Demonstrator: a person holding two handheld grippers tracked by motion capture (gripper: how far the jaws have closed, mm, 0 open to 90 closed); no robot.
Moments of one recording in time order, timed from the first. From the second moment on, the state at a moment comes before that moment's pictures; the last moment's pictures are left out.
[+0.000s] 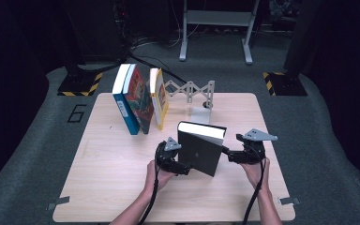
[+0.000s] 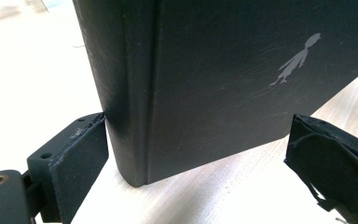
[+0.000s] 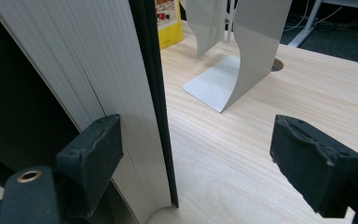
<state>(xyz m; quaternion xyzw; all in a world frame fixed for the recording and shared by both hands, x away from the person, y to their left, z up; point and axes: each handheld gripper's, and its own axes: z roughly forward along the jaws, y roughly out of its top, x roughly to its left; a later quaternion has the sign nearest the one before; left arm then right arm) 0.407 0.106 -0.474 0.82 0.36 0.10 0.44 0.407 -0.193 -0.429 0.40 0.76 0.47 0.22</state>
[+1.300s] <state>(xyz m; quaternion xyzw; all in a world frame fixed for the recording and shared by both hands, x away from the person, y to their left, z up) 0.403 0.112 -0.473 0.81 0.37 0.11 0.45 0.410 -0.191 -0.433 0.41 0.76 0.47 0.21</state>
